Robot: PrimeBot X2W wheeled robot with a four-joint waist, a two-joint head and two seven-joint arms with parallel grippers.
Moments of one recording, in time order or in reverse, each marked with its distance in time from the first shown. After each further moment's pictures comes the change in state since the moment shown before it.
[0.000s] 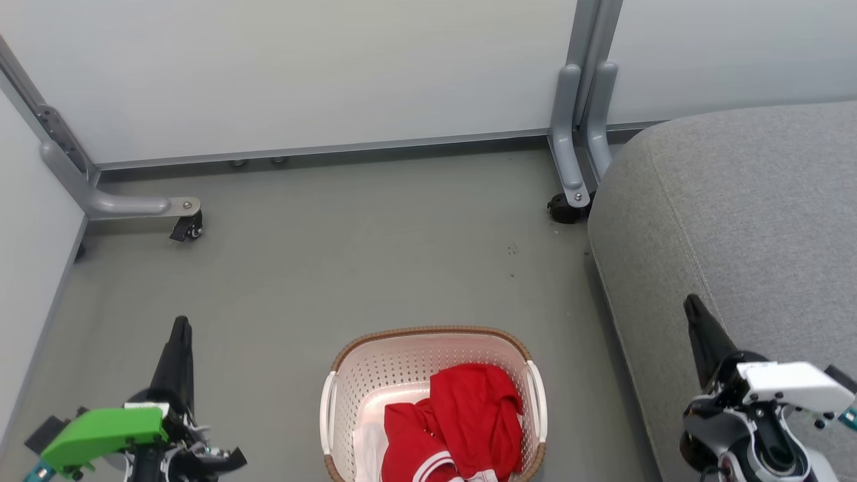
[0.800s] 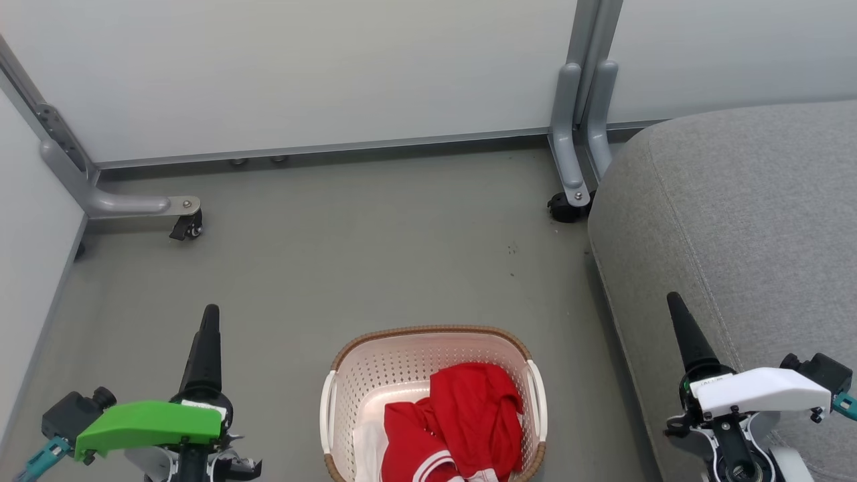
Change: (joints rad) left arm 0.039 -0.007 -0.084 -0.070 0.401 0.023 -0.095; right arm 0.044 0.007 0.071 -0.046 -0.387 0.000 -0.095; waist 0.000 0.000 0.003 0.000
